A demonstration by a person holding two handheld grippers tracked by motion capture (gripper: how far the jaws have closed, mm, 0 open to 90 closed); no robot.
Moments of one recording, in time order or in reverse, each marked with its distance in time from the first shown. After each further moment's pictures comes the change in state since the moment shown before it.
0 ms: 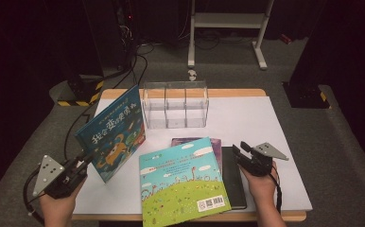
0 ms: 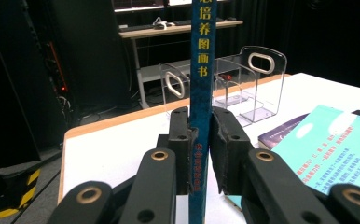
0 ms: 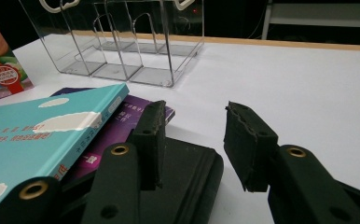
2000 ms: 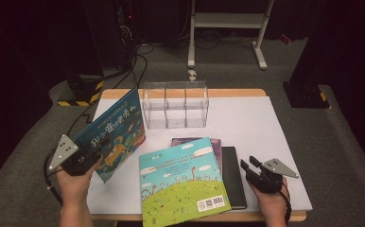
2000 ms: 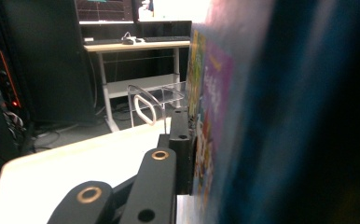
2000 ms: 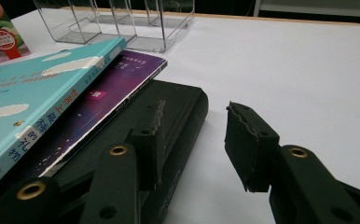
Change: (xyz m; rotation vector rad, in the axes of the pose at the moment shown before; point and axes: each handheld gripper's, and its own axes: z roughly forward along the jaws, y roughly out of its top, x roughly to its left) left arm 0.003 -0.003 0.056 -0.017 -0.149 -0.063; right arm 0.002 -0.027 -0.043 0.051 -0.044 -0.021
